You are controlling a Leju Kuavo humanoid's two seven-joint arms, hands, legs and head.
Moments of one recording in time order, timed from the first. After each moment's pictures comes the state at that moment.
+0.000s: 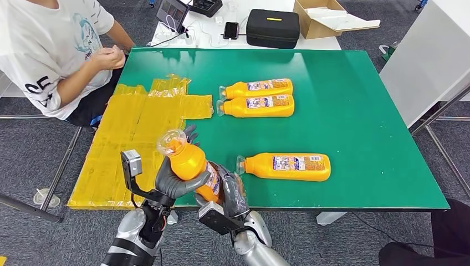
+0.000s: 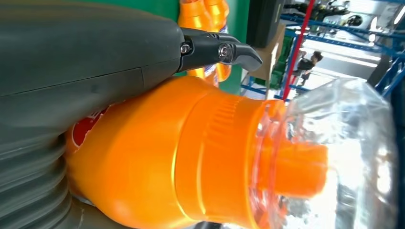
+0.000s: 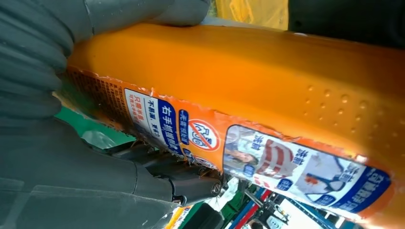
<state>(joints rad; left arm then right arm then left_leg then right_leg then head) -0.20 -0.25 -0.31 -1.08 0.20 -0.42 -0.51 -0.26 0.30 0.46 -0.74 0.50 -0.53 -0.70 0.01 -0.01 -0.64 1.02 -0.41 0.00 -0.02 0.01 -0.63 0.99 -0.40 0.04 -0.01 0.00</state>
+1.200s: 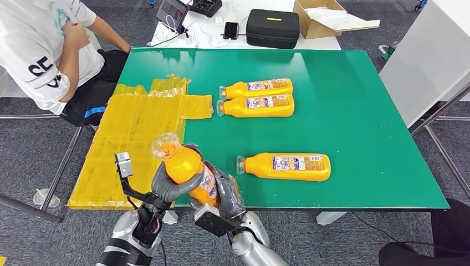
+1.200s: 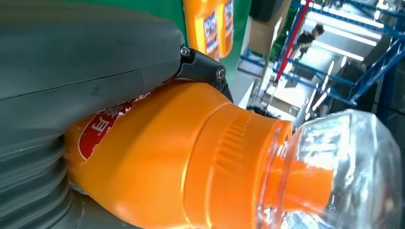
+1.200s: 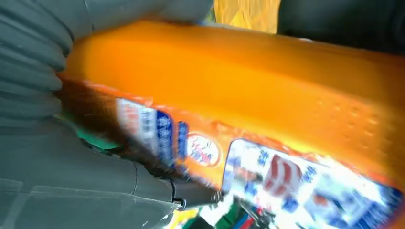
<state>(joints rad) -0.20 -0.23 -0.29 -1.03 0.39 -0.58 -0.49 -0.28 0.32 0.46 -0.70 0.51 -0.49 -0.69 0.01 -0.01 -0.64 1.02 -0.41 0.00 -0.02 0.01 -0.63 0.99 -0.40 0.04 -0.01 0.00</state>
